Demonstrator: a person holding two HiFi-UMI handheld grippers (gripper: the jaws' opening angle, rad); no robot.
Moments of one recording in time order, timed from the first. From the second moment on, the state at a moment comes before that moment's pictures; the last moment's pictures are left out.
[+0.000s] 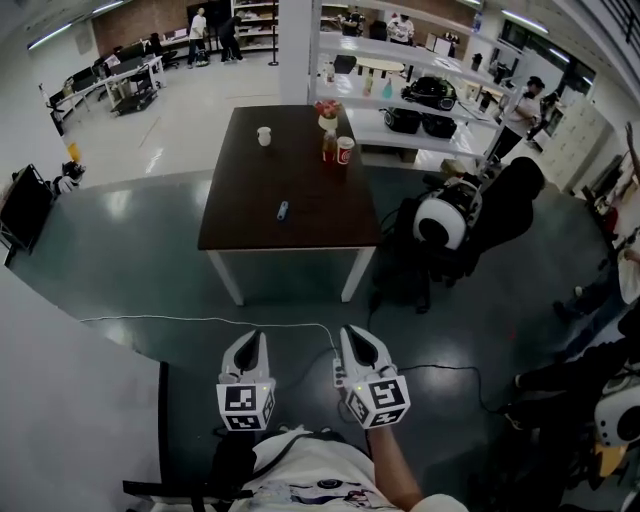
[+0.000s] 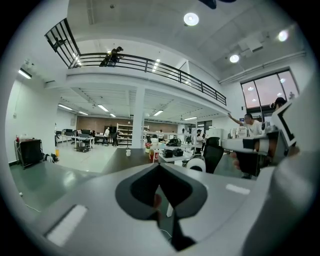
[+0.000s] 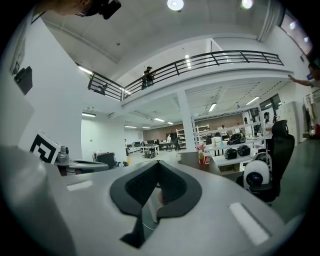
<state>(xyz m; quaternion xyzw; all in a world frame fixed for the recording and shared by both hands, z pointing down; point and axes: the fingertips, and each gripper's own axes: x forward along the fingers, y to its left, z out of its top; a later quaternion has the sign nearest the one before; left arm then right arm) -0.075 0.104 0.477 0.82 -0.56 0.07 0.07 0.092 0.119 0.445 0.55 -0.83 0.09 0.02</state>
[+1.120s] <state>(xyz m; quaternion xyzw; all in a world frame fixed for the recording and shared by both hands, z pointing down) -0.129 0.064 0.491 0.82 -0.56 0.07 0.11 0.041 0.068 0.451 0.53 -0.84 0.09 0.04</state>
